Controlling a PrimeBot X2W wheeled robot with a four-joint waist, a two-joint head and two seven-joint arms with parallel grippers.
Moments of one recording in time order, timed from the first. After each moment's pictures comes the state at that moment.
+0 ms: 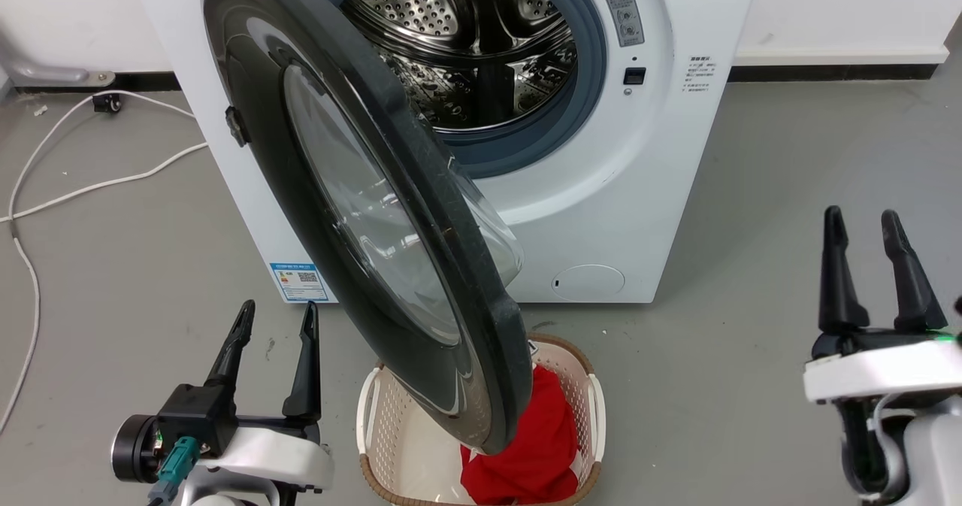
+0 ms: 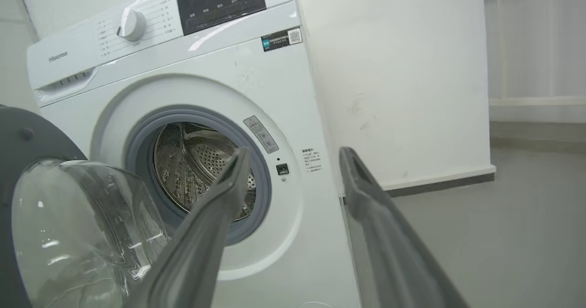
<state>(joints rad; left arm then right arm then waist) -0.05 0.06 0.03 0.11 -0.09 -0.13 -0.26 -0.20 -0.15 -0.04 0.16 0.42 0.13 -0.26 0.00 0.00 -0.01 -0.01</state>
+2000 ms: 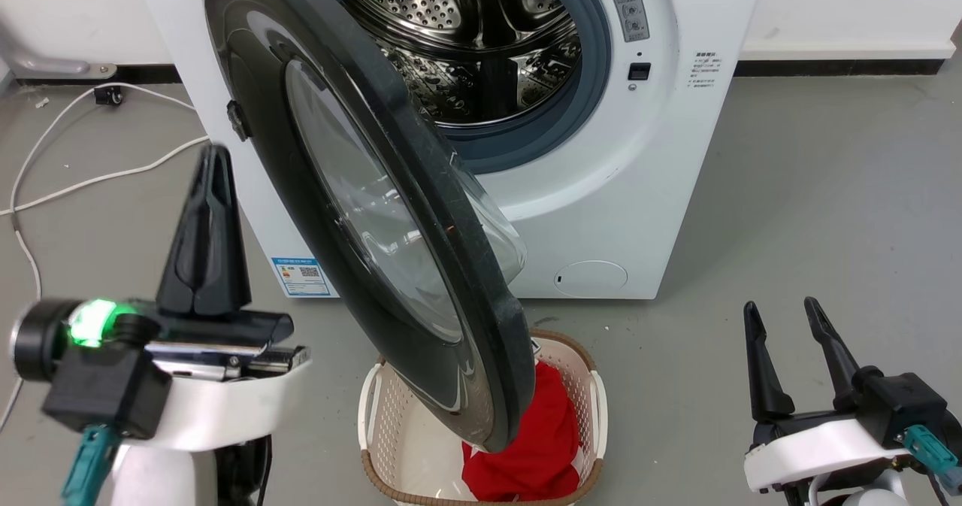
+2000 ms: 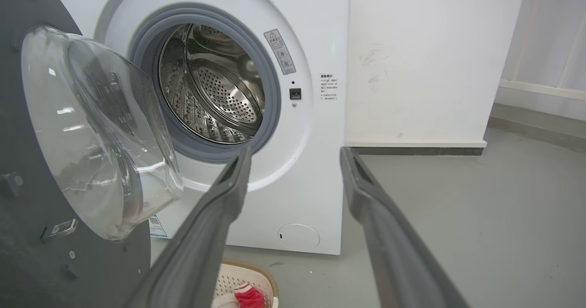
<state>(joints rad) -0.16 0.06 0.02 -0.29 -0.05 -0.12 -0.26 -0.03 -0.05 -0.01 0.13 0.10 0.13 -0.26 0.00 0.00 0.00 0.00</state>
